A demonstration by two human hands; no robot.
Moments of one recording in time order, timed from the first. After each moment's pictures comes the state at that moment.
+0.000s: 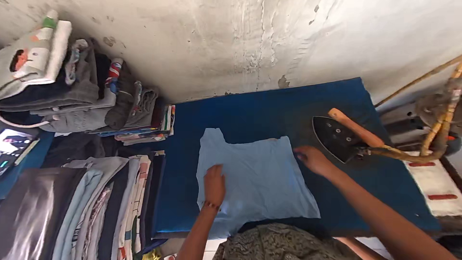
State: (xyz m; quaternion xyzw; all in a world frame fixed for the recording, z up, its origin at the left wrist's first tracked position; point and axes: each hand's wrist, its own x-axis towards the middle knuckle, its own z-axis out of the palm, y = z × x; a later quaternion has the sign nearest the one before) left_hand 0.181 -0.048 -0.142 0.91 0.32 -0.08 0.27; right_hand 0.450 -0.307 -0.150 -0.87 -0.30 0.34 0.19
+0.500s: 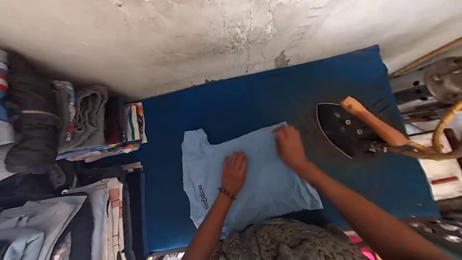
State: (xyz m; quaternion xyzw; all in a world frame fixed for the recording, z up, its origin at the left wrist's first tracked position) left_hand 0.266 -0.067 -0.235 0.98 0.09 0.09 0.15; right_hand 0.442 -0.233 -0.205 -0.89 -0.38 0.09 0.23
